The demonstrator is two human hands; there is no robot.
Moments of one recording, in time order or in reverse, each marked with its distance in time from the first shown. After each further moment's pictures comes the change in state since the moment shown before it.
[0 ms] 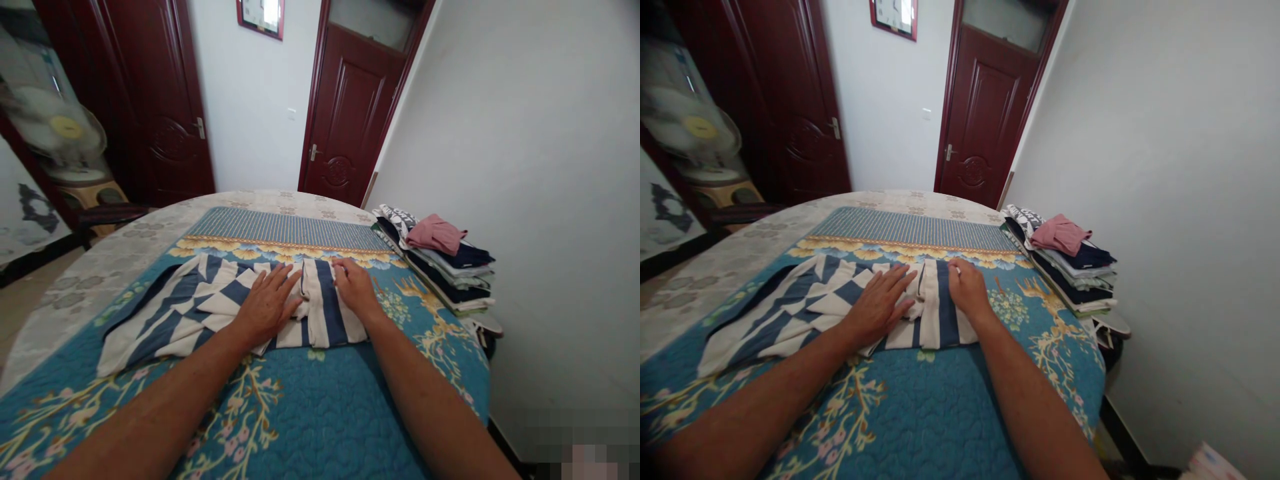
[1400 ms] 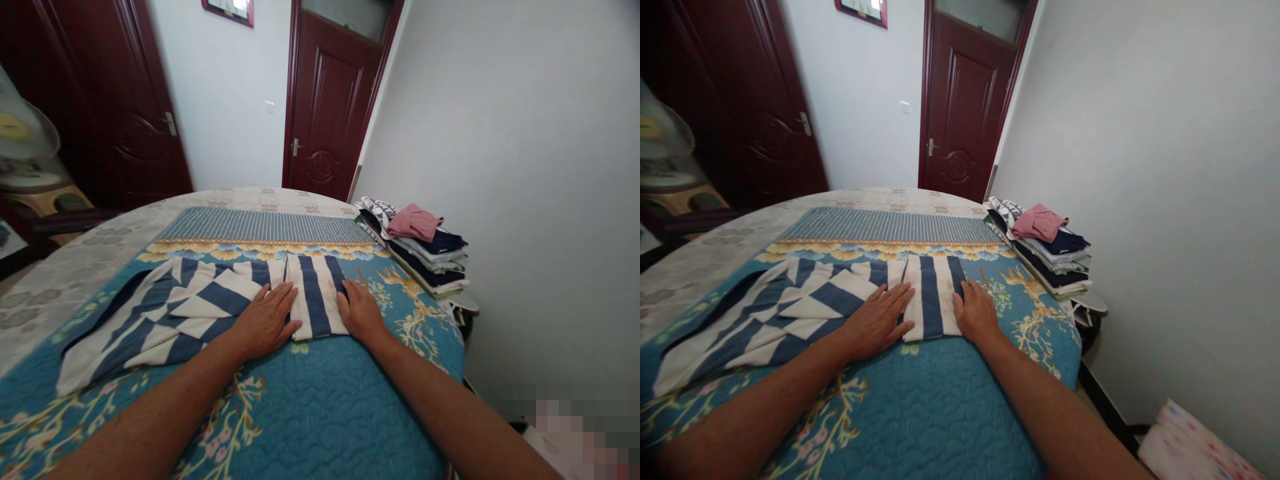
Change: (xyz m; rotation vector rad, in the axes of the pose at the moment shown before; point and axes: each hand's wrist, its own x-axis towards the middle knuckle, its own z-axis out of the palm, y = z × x) left_hand -0.001 0.032 0.009 0.029 -0.312 0.145; right_hand -0.082 0.077 0.000 -0.412 0.044 0.004
